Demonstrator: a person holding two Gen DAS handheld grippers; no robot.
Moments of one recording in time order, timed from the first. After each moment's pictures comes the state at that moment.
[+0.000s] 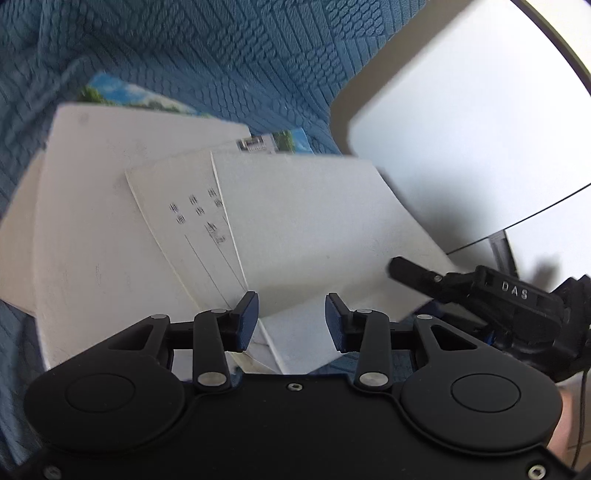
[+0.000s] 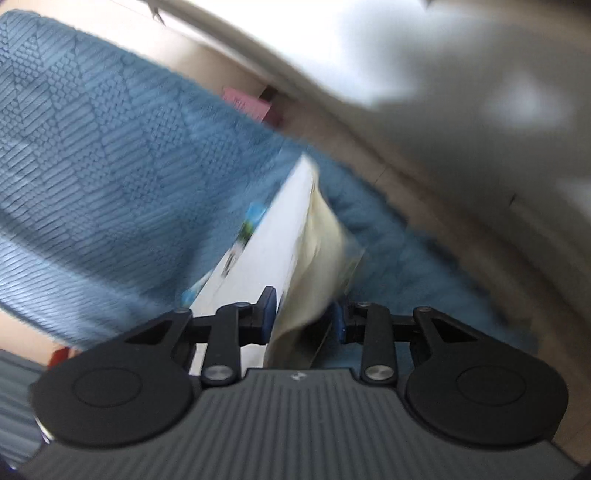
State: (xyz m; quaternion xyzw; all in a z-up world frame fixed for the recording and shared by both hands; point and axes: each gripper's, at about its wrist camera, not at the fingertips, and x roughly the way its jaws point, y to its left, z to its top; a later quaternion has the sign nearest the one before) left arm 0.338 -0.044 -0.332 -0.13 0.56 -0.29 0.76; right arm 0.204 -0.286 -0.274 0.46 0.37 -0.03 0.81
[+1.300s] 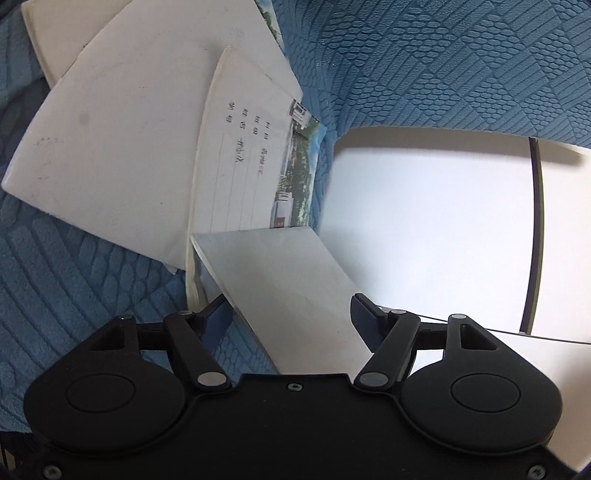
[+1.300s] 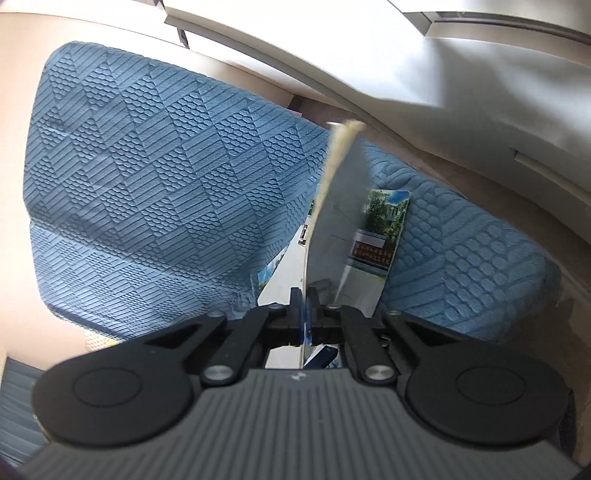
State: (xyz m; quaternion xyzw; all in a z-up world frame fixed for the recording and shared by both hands) left arm 0.321 0.015 -0.370 -0.46 0.60 -0.24 0.60; right arm 0.130 -0.267 -0.224 0.52 0.31 -0.02 0.80
